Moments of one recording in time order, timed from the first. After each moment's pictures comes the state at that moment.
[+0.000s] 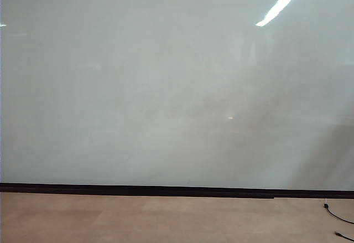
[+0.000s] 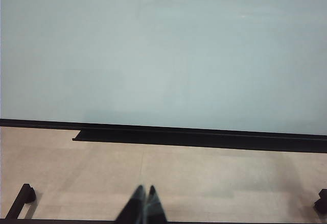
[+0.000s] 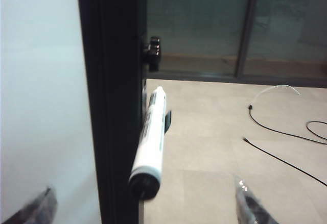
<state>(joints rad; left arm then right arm) 0.00 0.00 0.00 -0.15 0.02 -0.01 -0.60 1.81 0.43 1.40 -0.61 -0.05</state>
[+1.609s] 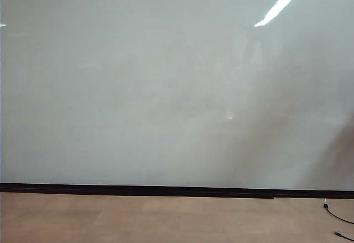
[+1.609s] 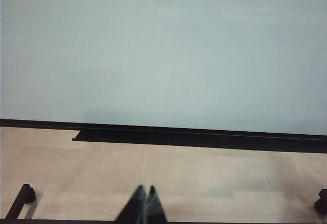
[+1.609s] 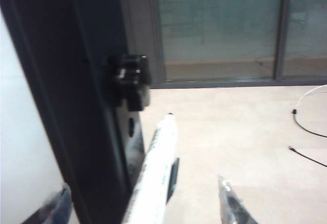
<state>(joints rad) 0.00 0.00 0.00 -0.15 0.02 -0.01 -0.54 2.02 0.68 1.40 -0.65 0.11</state>
